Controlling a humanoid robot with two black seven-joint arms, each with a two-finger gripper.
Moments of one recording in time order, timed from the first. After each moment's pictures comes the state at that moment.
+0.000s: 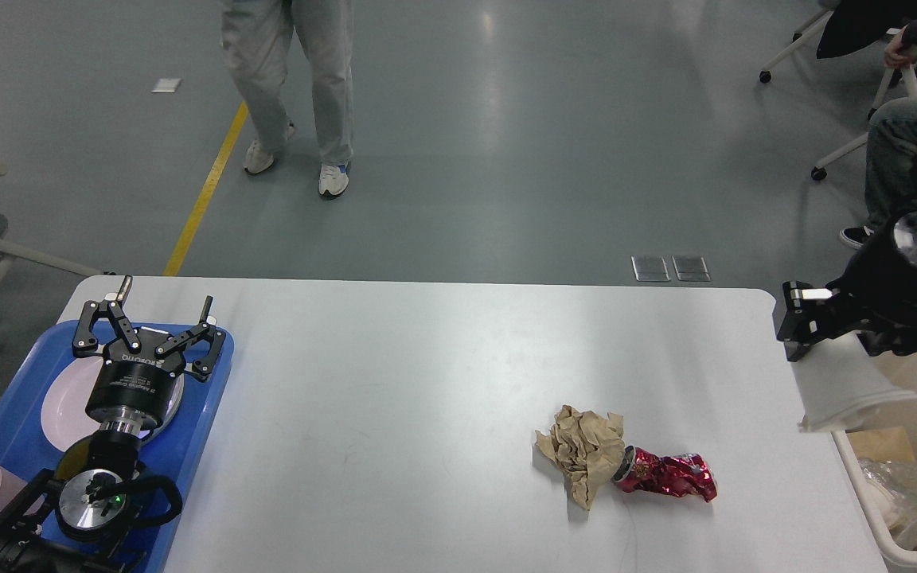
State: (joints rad) left arm -0.26 0.19 -1.31 -0.79 -0.05 -0.60 -0.20; right arm 2.30 -0.34 -1.66 1.54 -0.13 0.61 0.14
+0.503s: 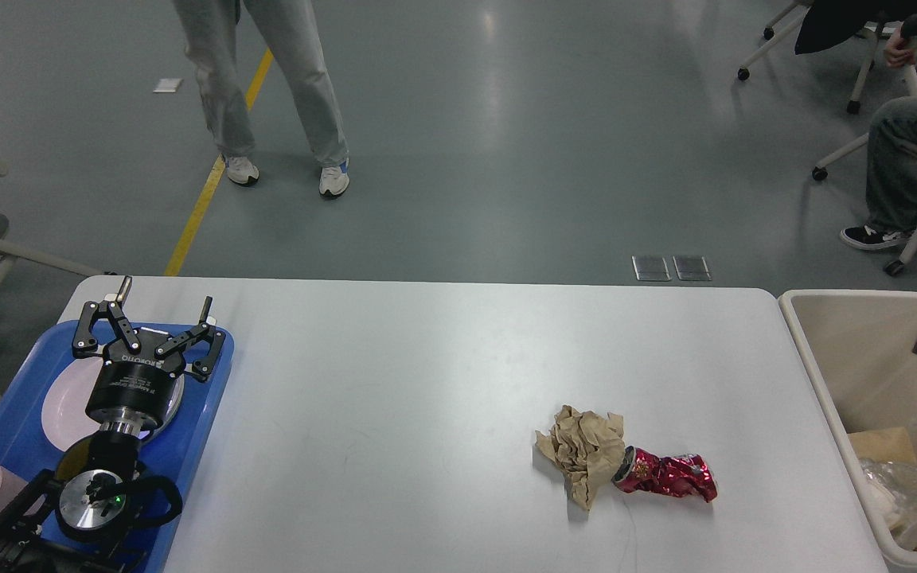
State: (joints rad) left arm -0.26 0.19 -1.31 -0.79 -0.05 -0.60 -0.20; right arm 1.48 -0.70 -1.35 0.85 -0.12 0.40 0.01
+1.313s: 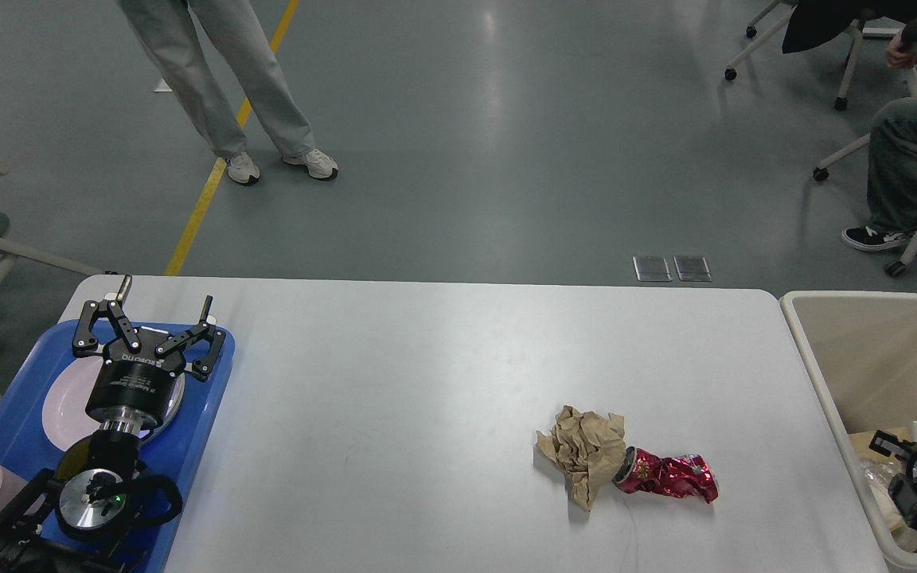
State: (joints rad) left arm -0.26 0.19 -1.31 -0.79 -0.05 -0.60 -0.20; right arm 0.59 -0.34 -0.89 0.03 -0.12 0.04 -0.13
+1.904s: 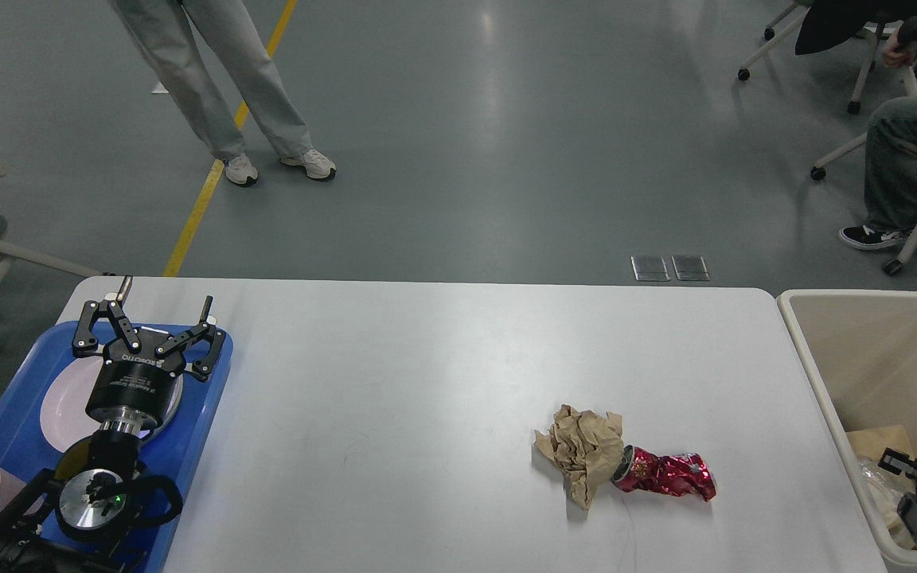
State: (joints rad) left arm -0.26 0.19 -1.31 -0.79 -0.05 -0.60 -0.20; right arm 0.55 -0.35 -0.91 0.03 -0.13 0.00 -0.12
